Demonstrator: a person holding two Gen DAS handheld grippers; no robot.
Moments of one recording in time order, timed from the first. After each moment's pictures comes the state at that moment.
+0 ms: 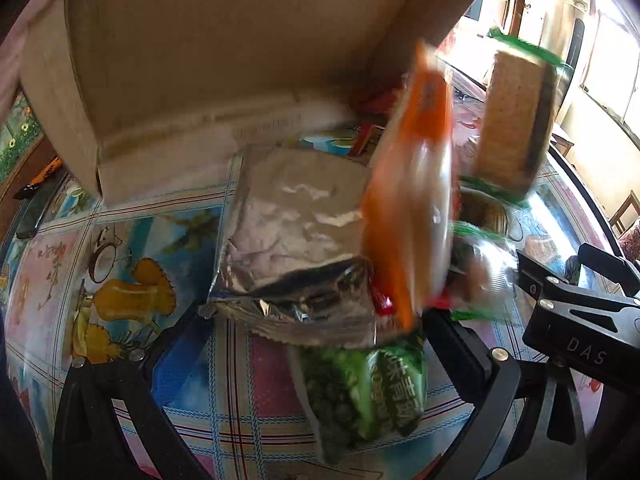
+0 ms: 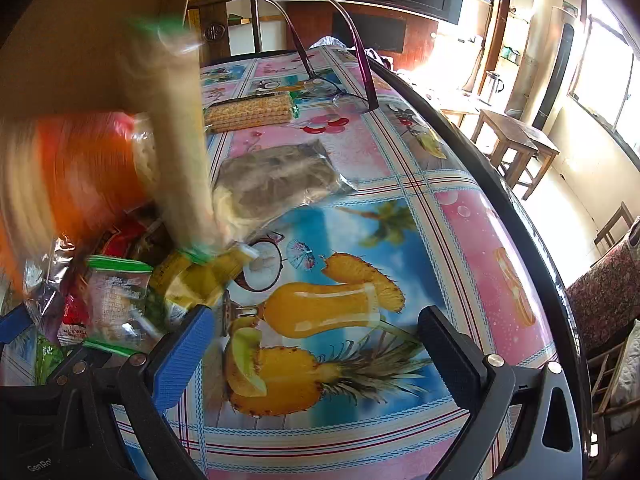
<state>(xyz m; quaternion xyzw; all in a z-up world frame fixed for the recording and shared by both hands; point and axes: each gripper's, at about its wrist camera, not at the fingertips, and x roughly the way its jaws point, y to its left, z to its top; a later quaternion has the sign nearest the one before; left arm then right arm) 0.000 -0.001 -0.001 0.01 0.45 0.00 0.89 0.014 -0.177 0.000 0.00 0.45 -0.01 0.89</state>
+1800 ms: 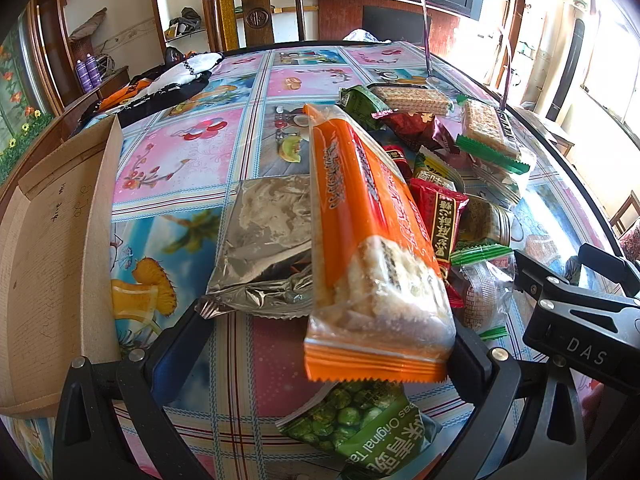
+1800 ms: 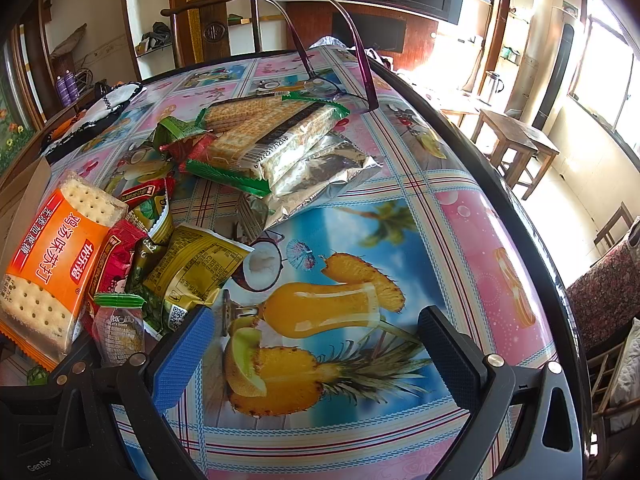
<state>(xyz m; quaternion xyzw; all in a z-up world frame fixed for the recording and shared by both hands) 0.000 -0.001 -0.002 0.01 0.45 0.00 0.89 0.015 -0.177 0.000 0.00 0.45 -0.01 0.89</state>
